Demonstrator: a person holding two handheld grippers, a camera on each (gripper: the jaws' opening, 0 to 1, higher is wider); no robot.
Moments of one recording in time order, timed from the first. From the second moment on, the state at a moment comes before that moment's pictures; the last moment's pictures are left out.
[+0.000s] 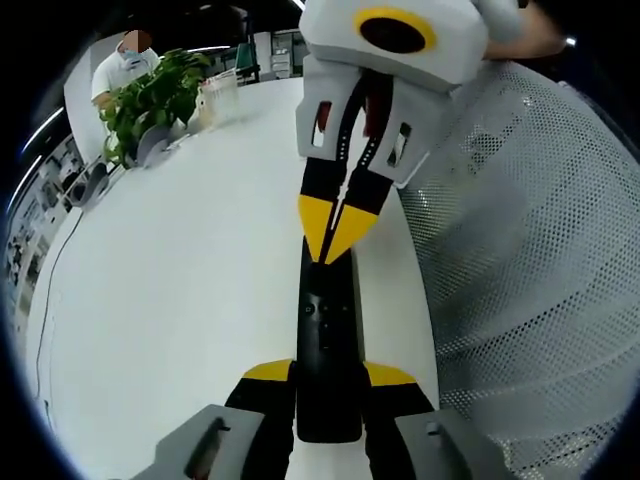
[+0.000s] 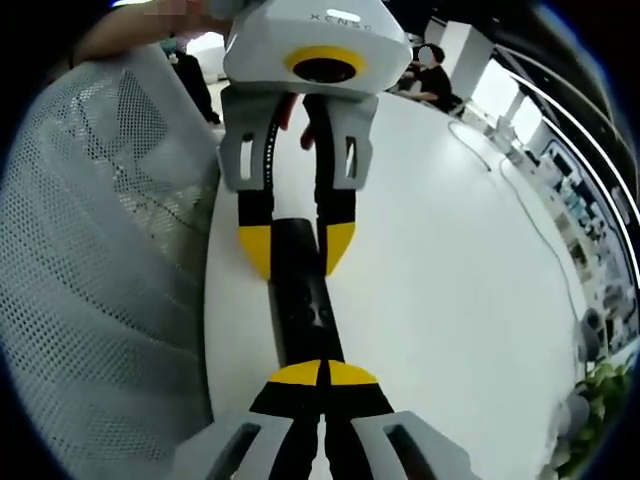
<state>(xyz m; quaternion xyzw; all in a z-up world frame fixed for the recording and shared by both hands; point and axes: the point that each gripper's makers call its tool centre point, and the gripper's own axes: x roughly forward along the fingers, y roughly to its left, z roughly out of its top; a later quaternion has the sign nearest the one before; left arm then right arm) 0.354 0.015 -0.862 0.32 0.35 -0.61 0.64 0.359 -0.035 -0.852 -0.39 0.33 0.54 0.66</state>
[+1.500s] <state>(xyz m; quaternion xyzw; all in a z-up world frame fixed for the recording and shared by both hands) 0.353 0.016 -0.862 0.31 0.34 -0.61 0.64 0.357 -0.033 -0.851 -0.36 0.34 0.55 0.67</state>
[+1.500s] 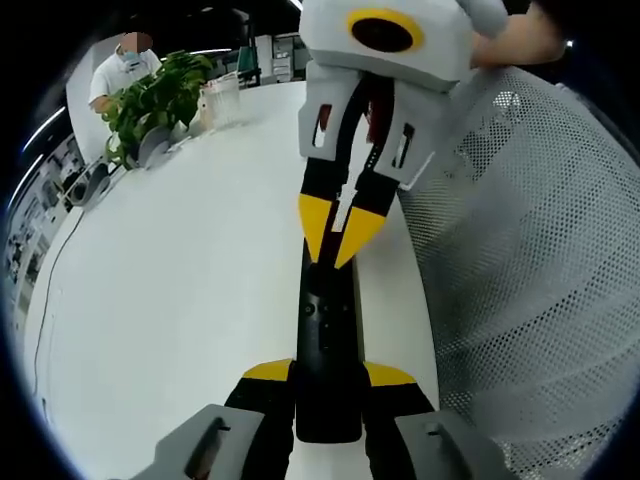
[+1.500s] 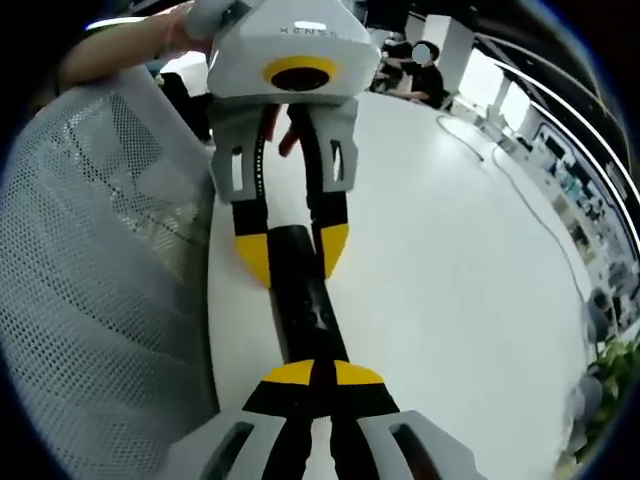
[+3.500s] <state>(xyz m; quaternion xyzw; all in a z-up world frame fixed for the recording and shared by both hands) 0.354 0.016 -0.861 0.32 0.35 -0.61 0.64 0.357 -0.023 -0.853 -0.38 0.38 0.55 0.64</state>
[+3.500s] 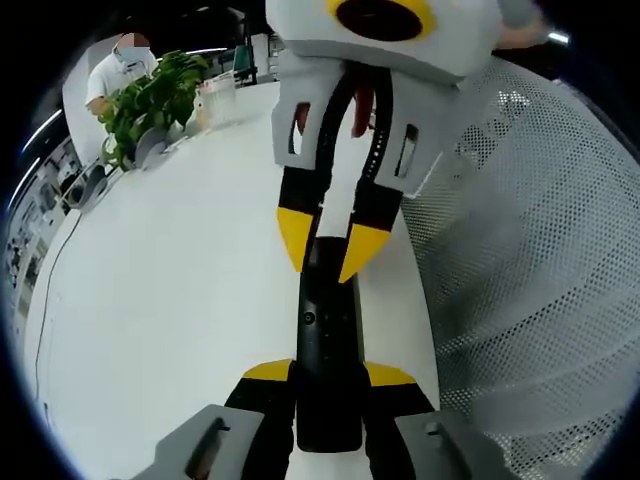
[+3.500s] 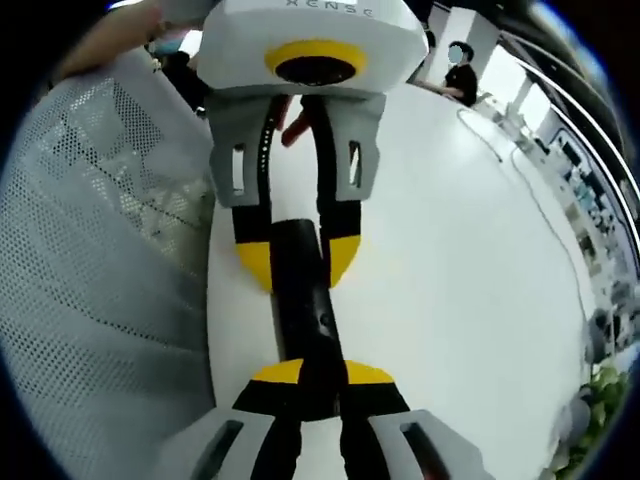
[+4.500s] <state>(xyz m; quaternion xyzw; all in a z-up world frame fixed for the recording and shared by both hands) 0.354 0.016 -0.862 0.31 0.35 -0.62 0.64 0.356 -0.021 -0.855 -0.41 0.38 0.58 0.60</state>
